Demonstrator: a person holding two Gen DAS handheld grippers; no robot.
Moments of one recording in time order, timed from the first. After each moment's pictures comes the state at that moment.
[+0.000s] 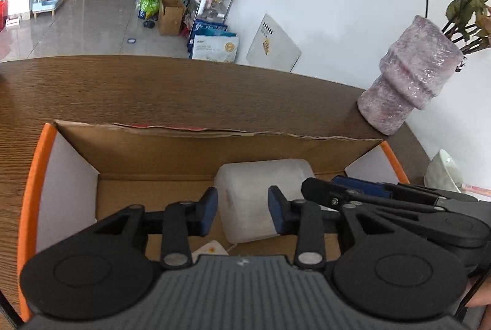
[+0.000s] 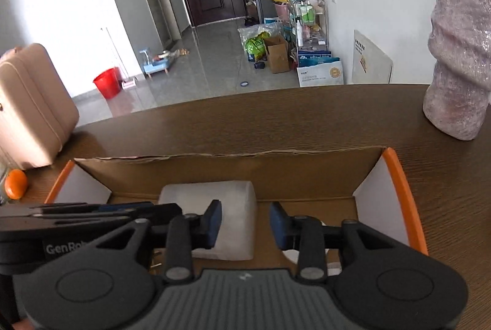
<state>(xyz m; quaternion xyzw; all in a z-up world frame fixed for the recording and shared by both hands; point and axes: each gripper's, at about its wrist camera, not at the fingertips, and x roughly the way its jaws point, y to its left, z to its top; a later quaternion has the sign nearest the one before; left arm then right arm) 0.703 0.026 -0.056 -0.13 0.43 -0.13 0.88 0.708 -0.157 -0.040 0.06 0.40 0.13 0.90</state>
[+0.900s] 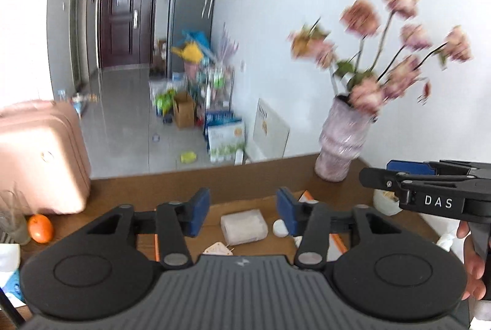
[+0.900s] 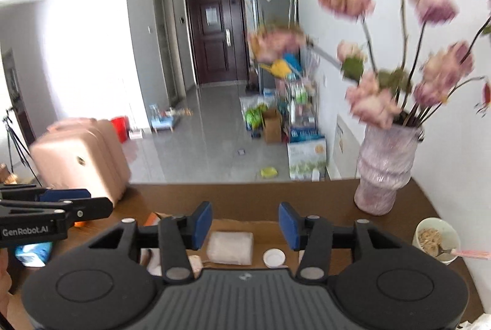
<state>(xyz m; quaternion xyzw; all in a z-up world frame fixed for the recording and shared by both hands) 0.502 0.002 0.190 -0.03 0.27 -0.10 0.96 0.537 -0.211 0.188 0.03 0.27 0.13 0.95</state>
